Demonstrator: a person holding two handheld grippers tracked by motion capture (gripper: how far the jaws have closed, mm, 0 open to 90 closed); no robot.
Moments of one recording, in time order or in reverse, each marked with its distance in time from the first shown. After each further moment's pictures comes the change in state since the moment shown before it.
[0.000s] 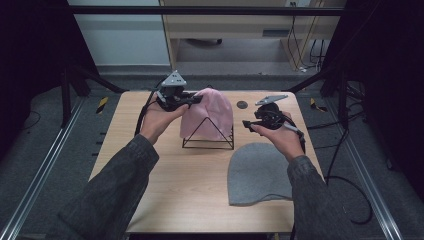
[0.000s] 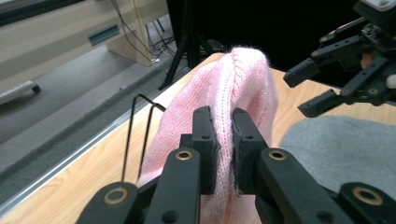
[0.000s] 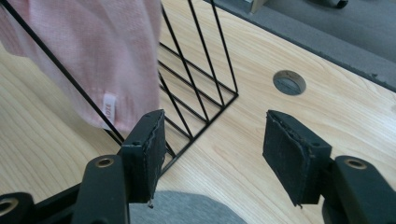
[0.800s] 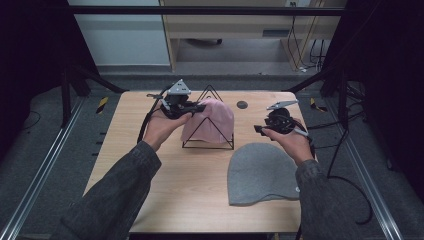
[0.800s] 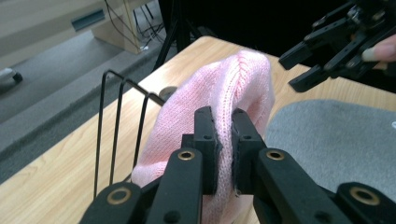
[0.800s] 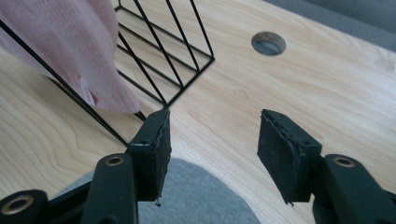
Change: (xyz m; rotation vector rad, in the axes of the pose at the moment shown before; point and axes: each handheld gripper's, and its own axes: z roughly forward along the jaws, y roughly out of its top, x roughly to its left) left arm -0.012 -0.017 0.013 0.052 -0.024 -0.011; right arm -0.026 -0.031 -0.002 0.067 -0.020 0.067
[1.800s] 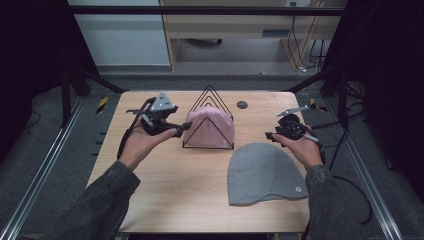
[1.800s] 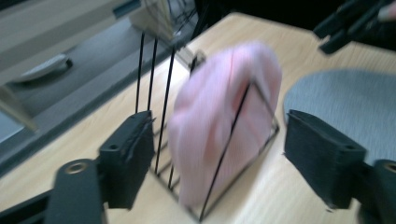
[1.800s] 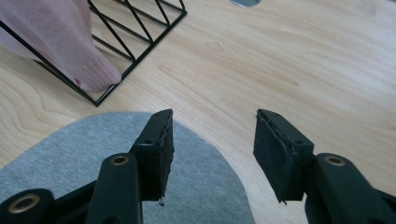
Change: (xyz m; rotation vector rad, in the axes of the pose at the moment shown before) left arm -0.027 -0.037 -0.065 0.073 0.167 0.018; right arm -0.022 -0.031 -0.005 0.086 -0.033 0.057
